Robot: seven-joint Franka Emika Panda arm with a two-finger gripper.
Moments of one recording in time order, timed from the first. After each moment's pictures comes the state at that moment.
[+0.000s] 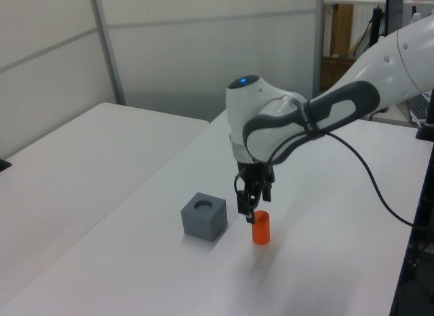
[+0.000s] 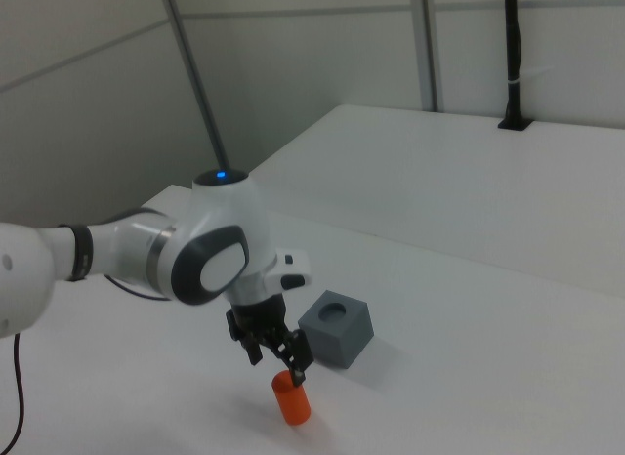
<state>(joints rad) 0.03 0.06 0.00 -2.10 -0.02 2.11 0.04</state>
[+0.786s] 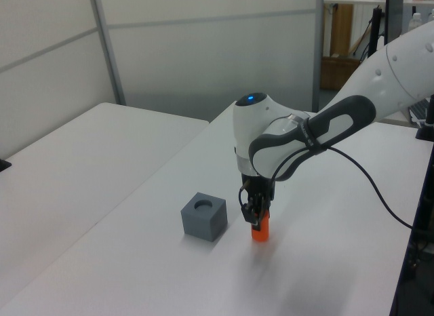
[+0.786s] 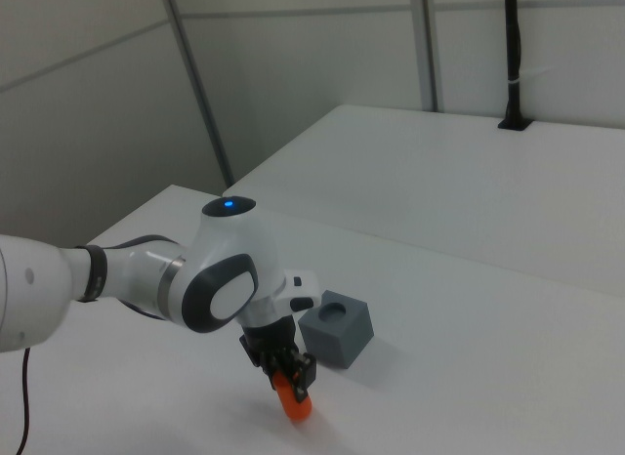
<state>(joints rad) 0.02 0.09 0.00 -2.15 -0.03 2.21 0.03</state>
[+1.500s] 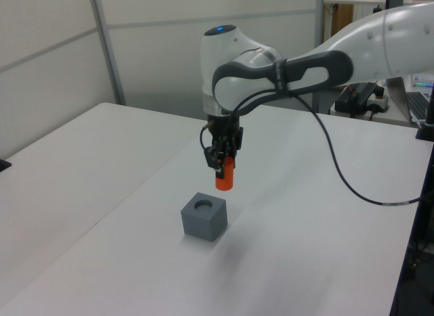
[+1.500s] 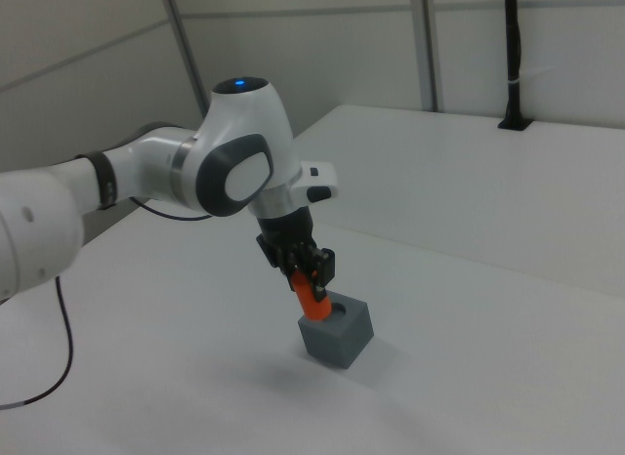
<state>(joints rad) 0.01 0.22 0.00 -1.64 0.00 1.91 0.05</state>
